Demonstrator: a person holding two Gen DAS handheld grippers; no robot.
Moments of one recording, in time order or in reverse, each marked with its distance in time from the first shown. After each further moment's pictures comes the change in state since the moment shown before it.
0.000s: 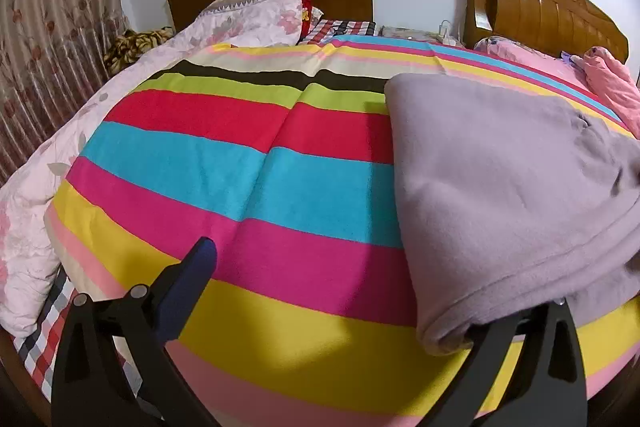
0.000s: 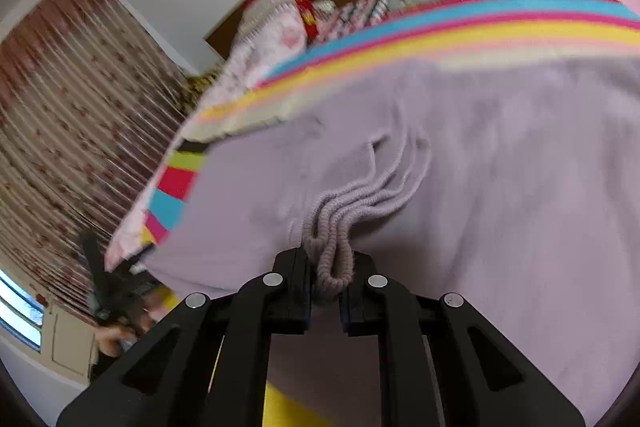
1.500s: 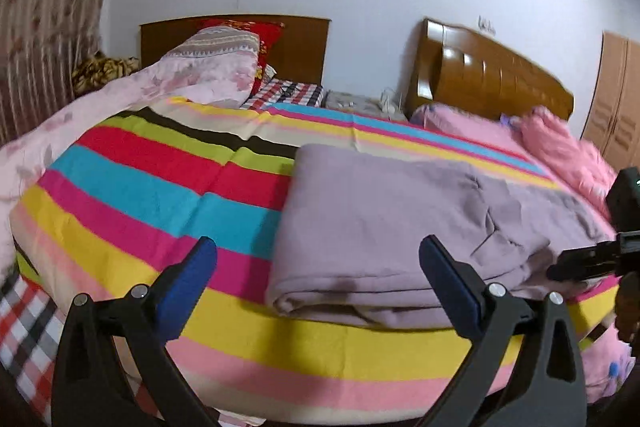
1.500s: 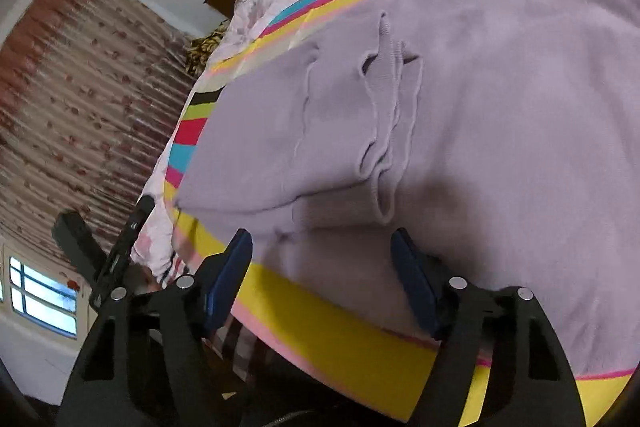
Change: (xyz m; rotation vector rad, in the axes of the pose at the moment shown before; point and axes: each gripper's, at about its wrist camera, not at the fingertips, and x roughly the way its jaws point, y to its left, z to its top) left arm -0.089 -0.032 -0.012 -0.092 -0.237 -0.245; right arm -0.006 -0.009 -0.046 0.082 0.239 0.066
